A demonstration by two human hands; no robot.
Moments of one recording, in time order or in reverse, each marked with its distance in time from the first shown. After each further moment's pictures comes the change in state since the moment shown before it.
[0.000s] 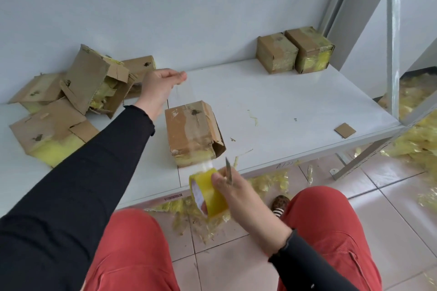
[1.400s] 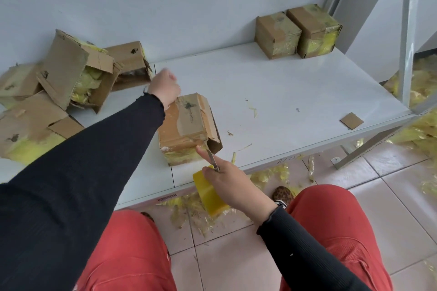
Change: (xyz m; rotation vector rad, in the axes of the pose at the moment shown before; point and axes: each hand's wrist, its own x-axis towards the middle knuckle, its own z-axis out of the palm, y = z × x) left_hand 0.063 -0.062 0.031 0.590 -0.021 -0.187; right_hand 0.066 0.027 -0.007 -0.295 -0.076 0.024
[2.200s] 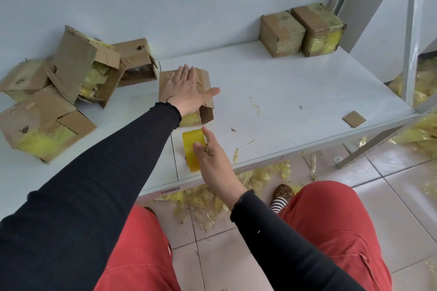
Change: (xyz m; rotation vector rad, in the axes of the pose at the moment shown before) left_hand -0.042 0.014 0.021 0.678 -0.079 0.302; right_hand 0.026 -0.020 0.033 0.260 0.196 -0.059
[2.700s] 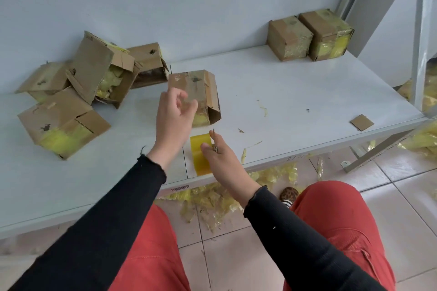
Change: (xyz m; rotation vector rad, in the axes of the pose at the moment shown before) left_hand -0.111 -0.010 0.001 -0.789 0.480 -0.132; right_hand -0.003 -0.005 -0.006 0.051 -0.092 0.043
